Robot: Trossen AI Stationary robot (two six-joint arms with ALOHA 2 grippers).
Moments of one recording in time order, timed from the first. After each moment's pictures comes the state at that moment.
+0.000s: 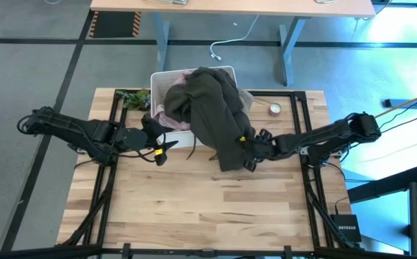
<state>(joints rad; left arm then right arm) -0.24 1.03 1.01 -0.54 -0.62 -0.36 0.10 1.38 0.71 -0.52 0.40 0.50</state>
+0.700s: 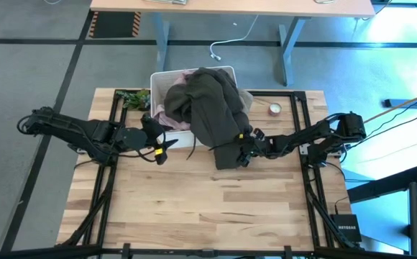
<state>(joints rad) -0.24 1.03 1.01 -0.53 -0.65 -0.34 -0.02 1.59 0.49 0.06 0.33 0.39</state>
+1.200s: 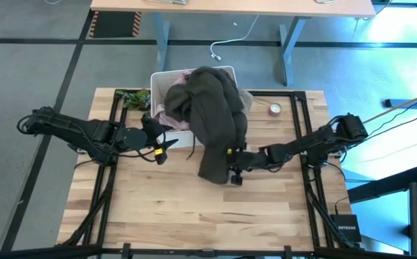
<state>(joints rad) -0.24 1.03 1.01 -0.53 -0.65 -0.34 0.20 1.55 0.72 0.06 0.29 0.19</state>
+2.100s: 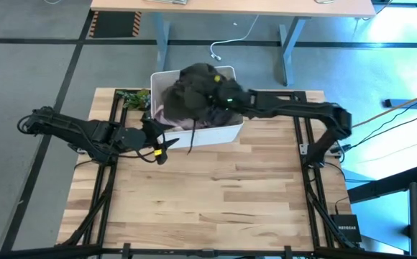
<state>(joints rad) -0.25 1.03 1.01 -0.49 -0.68 -0.28 -0.23 1.68 1.48 -0.35 0.37 0.13</state>
